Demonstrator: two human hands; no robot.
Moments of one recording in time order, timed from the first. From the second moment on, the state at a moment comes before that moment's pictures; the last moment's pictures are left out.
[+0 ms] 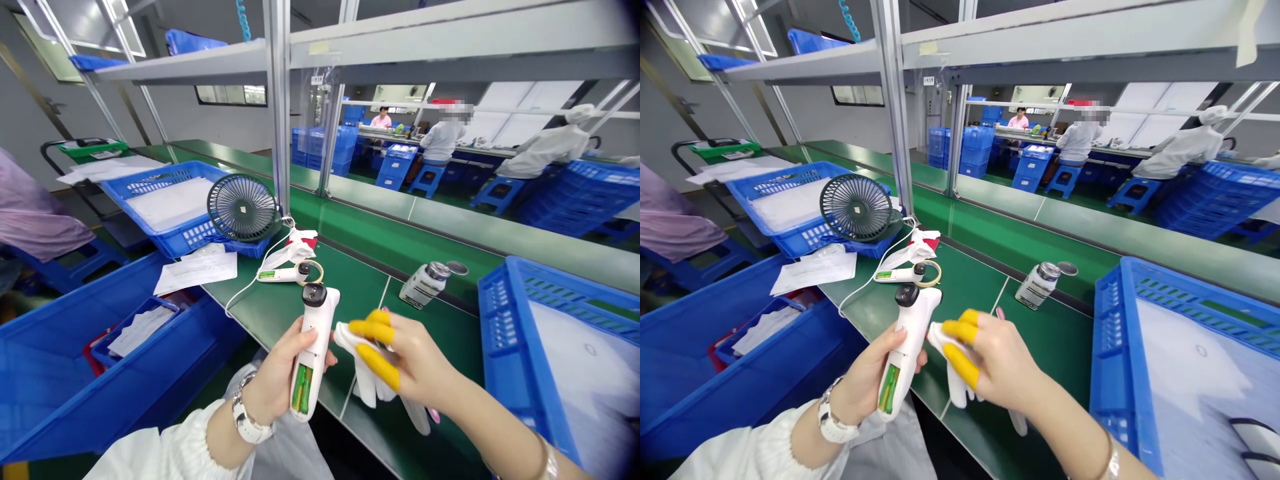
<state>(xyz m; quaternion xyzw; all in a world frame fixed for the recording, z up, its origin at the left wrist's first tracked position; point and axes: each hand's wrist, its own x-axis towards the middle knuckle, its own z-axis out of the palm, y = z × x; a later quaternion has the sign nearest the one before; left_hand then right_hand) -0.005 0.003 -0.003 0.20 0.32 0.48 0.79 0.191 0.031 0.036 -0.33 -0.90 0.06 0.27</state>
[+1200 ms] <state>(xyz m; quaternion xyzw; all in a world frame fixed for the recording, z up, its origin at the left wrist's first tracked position) -0.004 -0.002 0.032 0.13 0.28 0.56 0.77 0.155 -0.001 0.031 -0.33 -0.58 0.66 0.35</state>
